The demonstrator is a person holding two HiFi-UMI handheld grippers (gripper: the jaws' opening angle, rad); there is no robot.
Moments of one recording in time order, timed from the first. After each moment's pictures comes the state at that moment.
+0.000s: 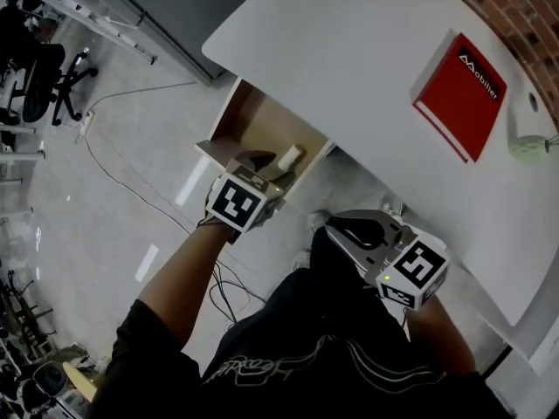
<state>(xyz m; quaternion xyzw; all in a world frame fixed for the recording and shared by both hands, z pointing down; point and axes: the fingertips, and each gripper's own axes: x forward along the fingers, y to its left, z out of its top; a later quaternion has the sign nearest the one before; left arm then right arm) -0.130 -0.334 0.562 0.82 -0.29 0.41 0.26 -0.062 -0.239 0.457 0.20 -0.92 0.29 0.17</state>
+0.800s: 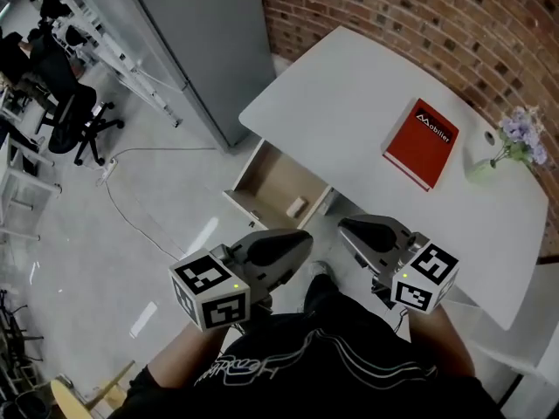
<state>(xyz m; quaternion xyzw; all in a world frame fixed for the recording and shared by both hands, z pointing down) -0.104 -0.196 0.224 0.92 -0.25 0.05 0.31 -0.060 -0.217 0.252 0.25 -0.94 0.21 0.08</state>
